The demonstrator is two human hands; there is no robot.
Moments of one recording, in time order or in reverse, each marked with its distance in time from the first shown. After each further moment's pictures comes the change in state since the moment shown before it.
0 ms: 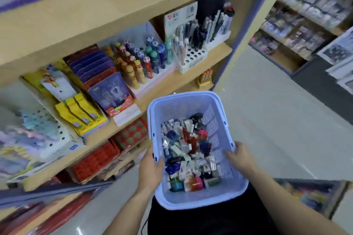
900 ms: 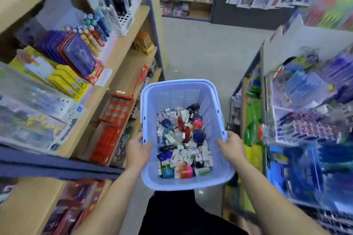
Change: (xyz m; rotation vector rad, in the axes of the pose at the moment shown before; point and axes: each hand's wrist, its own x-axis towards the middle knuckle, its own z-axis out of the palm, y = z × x) left_hand -0.165 -0.149 -0.144 0.225 -0.296 0.334; right_hand -0.409 0.061 0.213 0.572 0.370 0.395
